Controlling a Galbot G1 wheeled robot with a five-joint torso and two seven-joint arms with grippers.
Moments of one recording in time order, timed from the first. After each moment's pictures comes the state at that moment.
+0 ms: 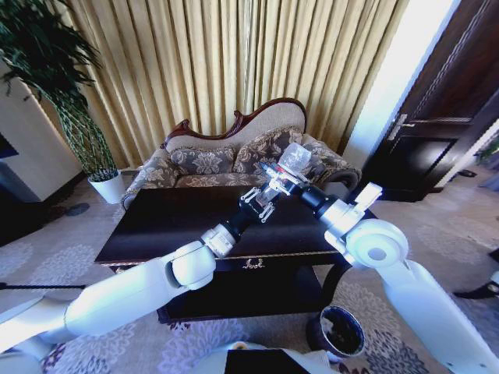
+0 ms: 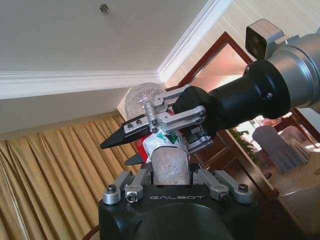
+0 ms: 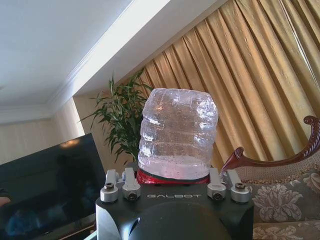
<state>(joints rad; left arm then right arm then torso) 0.42 -0.80 0.58 -2.18 -0.27 0.11 -0.34 -0.96 0.79 0.38 2.31 1.37 -0.28 0.12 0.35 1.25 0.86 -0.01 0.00</state>
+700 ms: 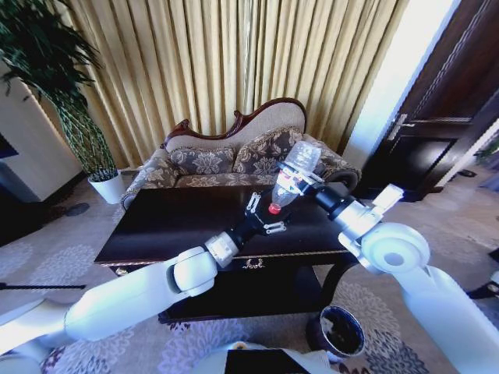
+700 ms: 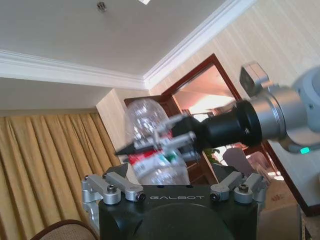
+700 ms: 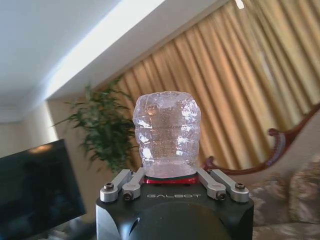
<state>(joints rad) 0.47 -0.77 0.55 -2.25 -0.42 0.01 -0.27 -1.10 0.74 0.53 2.31 1.35 -0.25 0.13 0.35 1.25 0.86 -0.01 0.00</state>
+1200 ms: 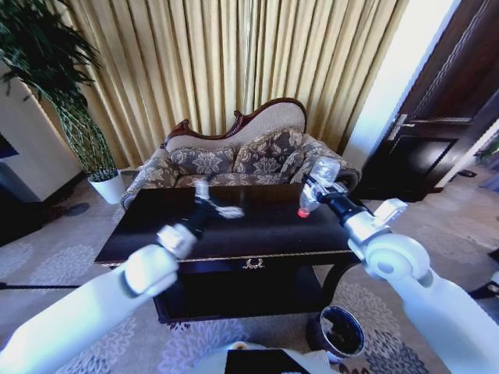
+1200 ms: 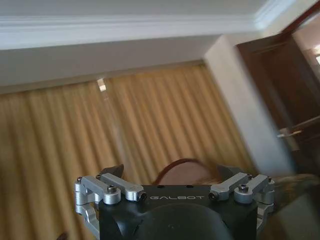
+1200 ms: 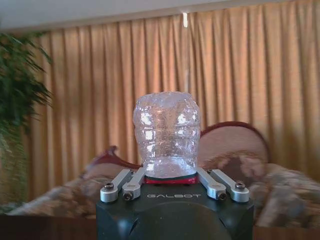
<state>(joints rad) 1.00 -0.63 -0.15 -2.26 -0.50 0.10 -0.39 -1.33 0.74 0.67 2.29 0.93 -0.26 0.26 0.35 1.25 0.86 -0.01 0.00</state>
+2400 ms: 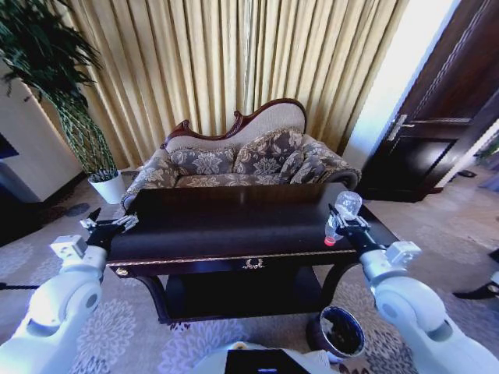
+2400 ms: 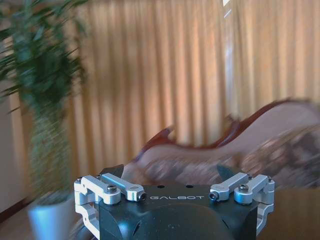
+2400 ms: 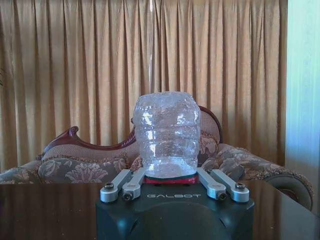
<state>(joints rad) 1.56 -0.91 -0.92 -2.26 -0.71 0.28 -0.21 -1.64 0.96 0.77 2.35 0.67 -0.19 0.24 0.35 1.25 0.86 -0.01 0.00</state>
